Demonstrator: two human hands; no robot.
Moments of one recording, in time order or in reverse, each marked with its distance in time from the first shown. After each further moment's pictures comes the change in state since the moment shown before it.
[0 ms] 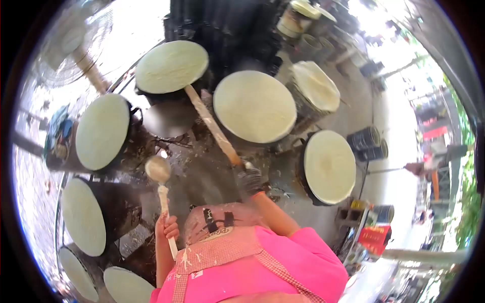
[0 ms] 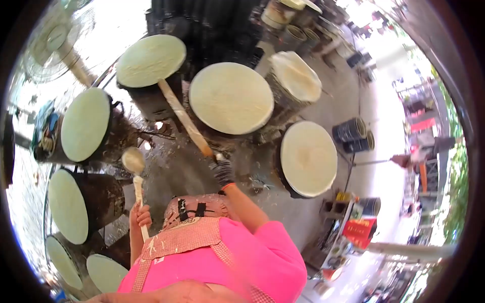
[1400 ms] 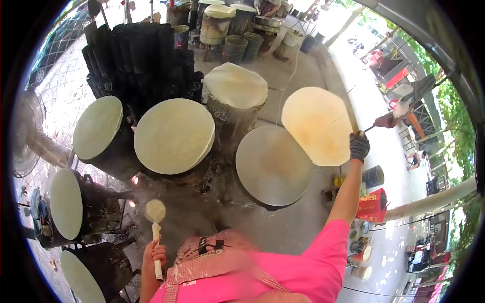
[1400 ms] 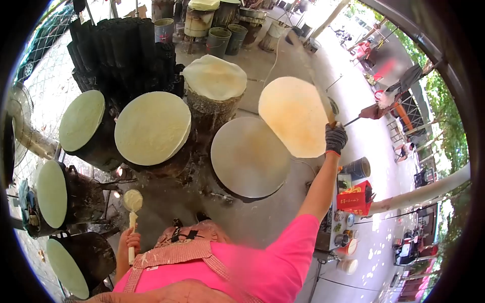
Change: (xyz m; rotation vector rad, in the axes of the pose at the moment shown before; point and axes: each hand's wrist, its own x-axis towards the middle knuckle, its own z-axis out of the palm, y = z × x) left_hand 0.109 -0.104 0.025 0.000 0.399 -0.390; right_hand 0.010 0.210 -0.598 -0.960 0.943 0.416
